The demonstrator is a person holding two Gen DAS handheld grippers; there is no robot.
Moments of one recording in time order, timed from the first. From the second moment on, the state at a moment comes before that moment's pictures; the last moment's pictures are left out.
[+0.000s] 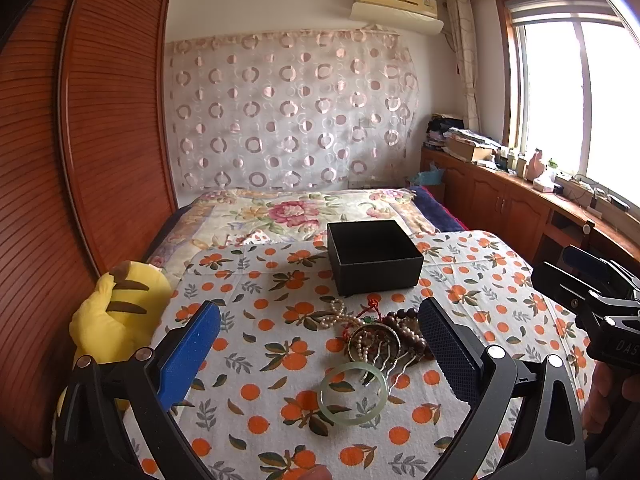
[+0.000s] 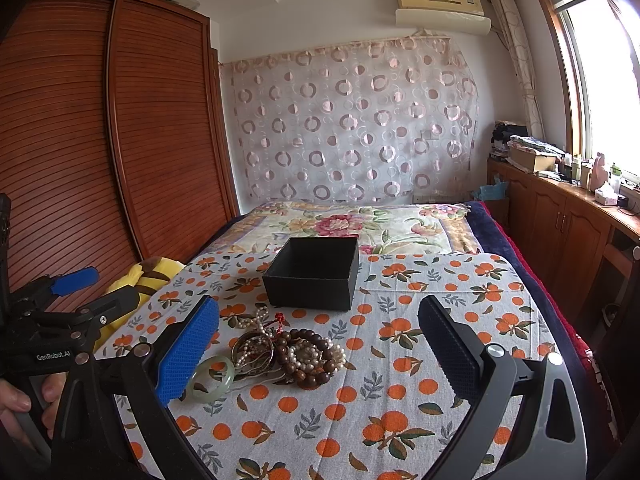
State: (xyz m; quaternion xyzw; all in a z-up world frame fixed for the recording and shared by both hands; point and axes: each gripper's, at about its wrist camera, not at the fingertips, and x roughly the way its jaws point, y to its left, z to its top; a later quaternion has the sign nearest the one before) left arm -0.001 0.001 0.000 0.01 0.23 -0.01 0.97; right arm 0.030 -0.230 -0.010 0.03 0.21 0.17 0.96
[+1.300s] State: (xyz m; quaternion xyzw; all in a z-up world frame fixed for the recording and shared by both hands) left arm 0.052 0.004 -0.104 -0.02 0.39 -0.11 0.91; right arm 0.060 -0.220 -0.086 0.01 0.30 0.19 0.94
